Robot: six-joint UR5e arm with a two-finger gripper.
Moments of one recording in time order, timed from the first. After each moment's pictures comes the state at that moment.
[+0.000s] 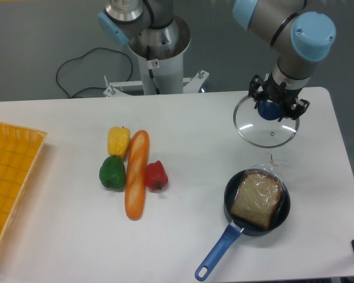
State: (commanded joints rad) arm 2.83 -1.81 -1.55 -1.45 1.62 1.35
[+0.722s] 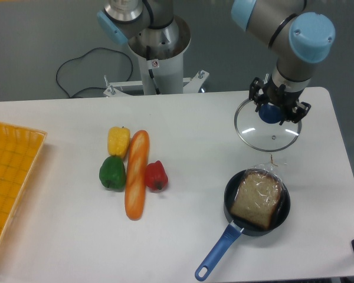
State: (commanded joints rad) arm 2.76 -1.85 -1.47 -1.45 1.69 1.33
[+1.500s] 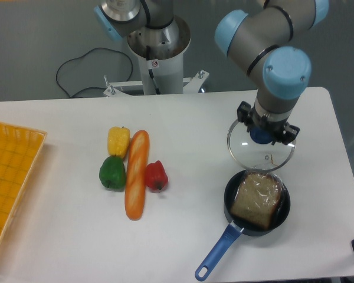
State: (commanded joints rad) arm 2.65 -1.98 -1.35 -1.45 1.71 1.12
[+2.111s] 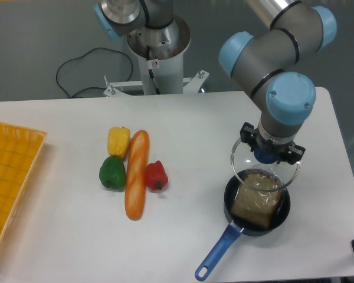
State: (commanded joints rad) arm 2.65 -2.06 -1.26 -1.51 1.71 1.07
